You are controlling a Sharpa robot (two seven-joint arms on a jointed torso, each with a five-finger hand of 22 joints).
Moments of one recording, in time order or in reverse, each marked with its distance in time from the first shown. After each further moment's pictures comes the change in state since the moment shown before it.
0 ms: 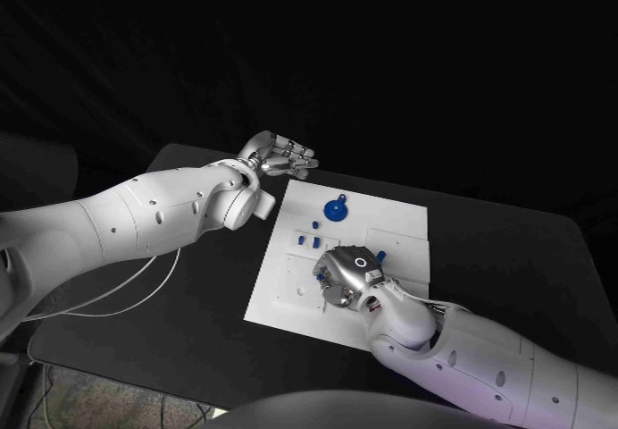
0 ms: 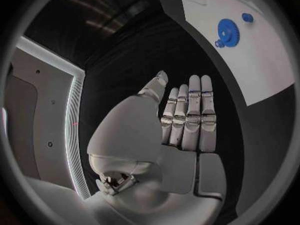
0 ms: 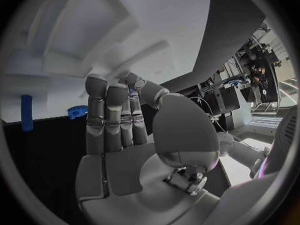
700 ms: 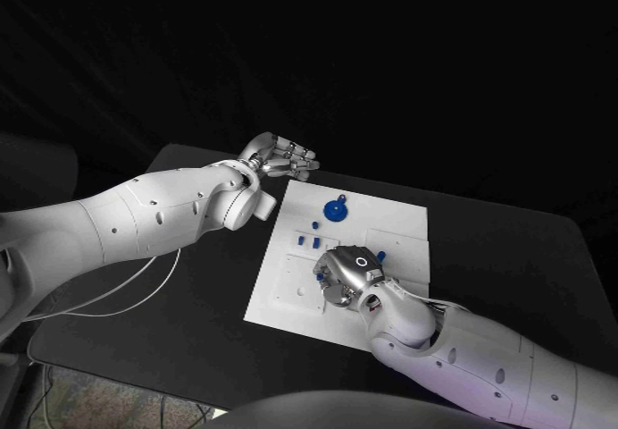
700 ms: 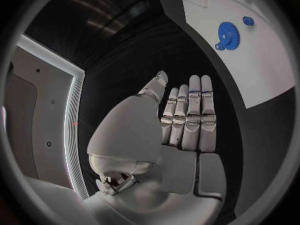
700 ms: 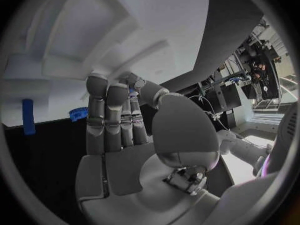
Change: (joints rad) left arm 0.000 0.001 0.000 0.000 0.000 0.015 -0.008; left_hand 0.000 0.000 0.000 0.000 0.000 0.000 0.000 0.000 0.000 -0.004 -0.004 0.000 0.000 -0.003 0.003 0.000 -0.001 0.000 0.000 0.000 0.000 -0.002; right arm 0.002 0.002 0.001 -0.005 0.034 0.000 0.004; right_hand 0.014 -0.017 -0.029 0.015 0.000 -0.065 0.021 0.008 -0.015 -0.034 0.015 0.000 -0.001 0.000 0.000 0.000 -0.004 0.001 0.000 0.000 -0.020 -0.006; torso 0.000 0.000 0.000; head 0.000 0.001
